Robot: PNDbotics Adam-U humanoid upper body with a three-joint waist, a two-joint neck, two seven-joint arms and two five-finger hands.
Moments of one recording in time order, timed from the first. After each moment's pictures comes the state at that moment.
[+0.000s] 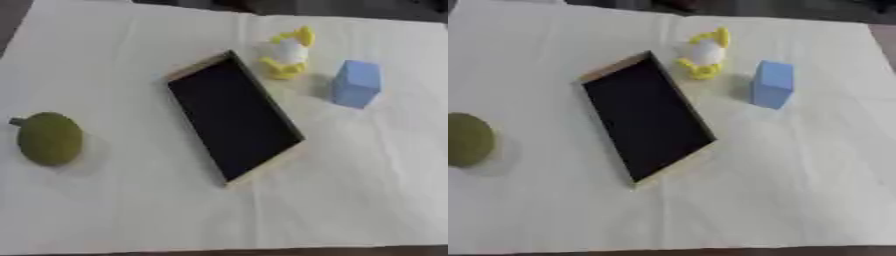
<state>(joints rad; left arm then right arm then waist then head) -0.30 0.42 0.43 -1.98 -0.01 -0.41 0.22 -0.77 -1.11 0.09 -1.74 0.14 -0.08 0.12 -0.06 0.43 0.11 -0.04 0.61</state>
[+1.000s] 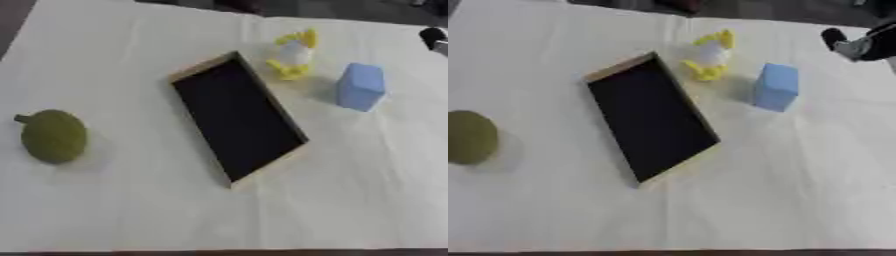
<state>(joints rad) -0.30 0.42 0.42 -1.98 -0.01 -0.41 0.21 -0.87 -1.09 0.29 -1.52 0.39 -0.24 0.50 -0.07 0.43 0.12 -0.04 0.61</state>
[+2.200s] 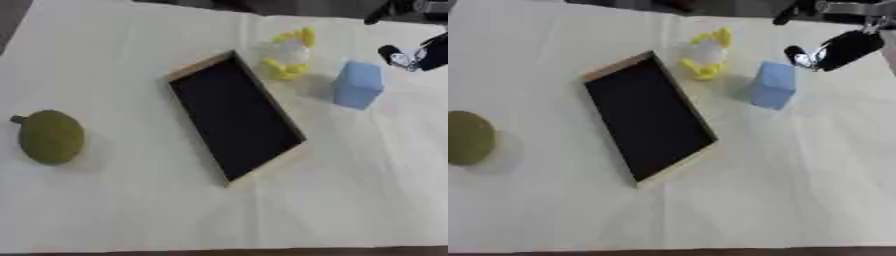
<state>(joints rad) -0.31 0.42 0.42 -1.98 0.00 -0.41 0.20 -0.96 -0.98 0.35 -1.40 0.35 -0.11 0.63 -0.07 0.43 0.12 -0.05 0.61</state>
